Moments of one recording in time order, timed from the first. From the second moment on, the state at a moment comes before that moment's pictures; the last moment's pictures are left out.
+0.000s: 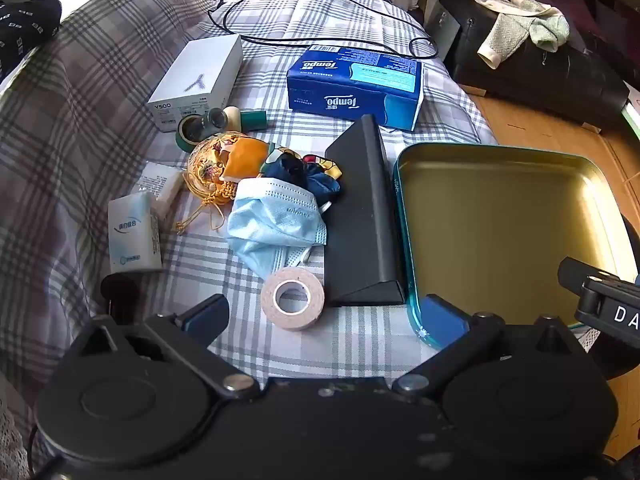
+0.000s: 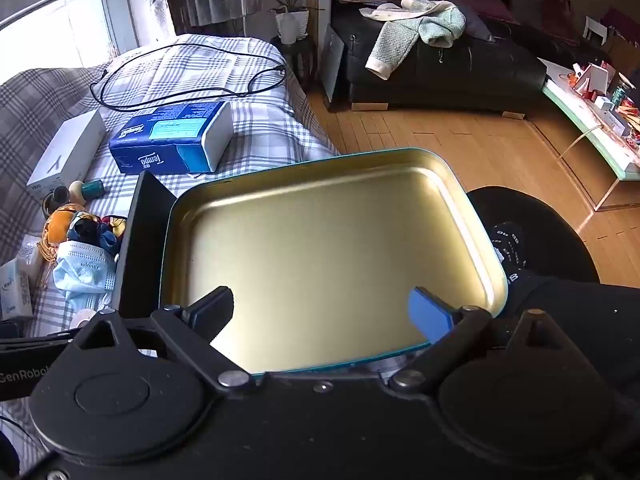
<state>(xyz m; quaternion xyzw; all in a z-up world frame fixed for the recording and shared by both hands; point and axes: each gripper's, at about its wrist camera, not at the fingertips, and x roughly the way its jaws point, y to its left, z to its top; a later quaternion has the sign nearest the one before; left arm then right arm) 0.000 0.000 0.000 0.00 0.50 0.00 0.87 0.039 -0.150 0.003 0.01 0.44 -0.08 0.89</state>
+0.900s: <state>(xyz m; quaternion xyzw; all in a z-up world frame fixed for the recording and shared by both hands) 0.000 0.000 0.000 0.00 0.50 0.00 0.87 0.040 -0.143 0.001 0.01 0.45 -0.07 0.89</state>
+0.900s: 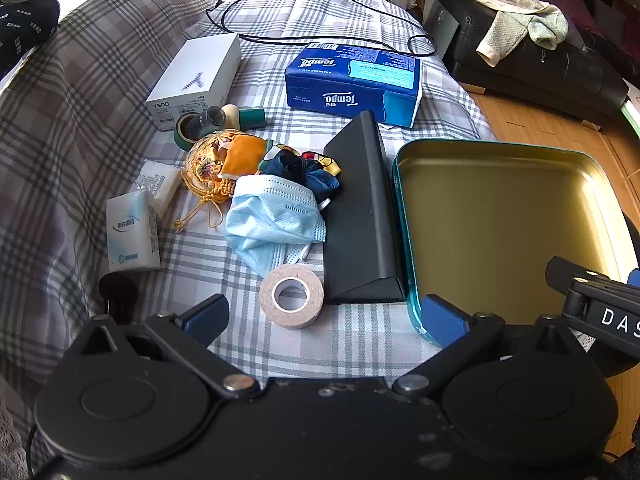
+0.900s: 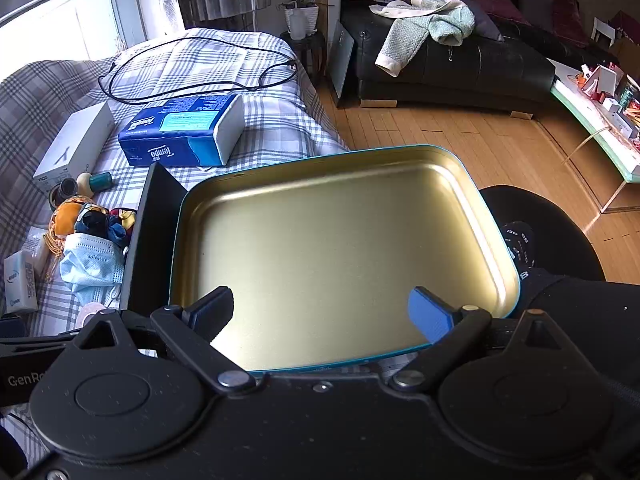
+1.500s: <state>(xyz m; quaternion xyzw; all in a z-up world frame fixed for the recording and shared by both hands) 0.000 -0.001 0.000 0.00 0.50 0.00 0.87 0.040 -0.140 0.000 0.01 0.46 -0.07 0.89</state>
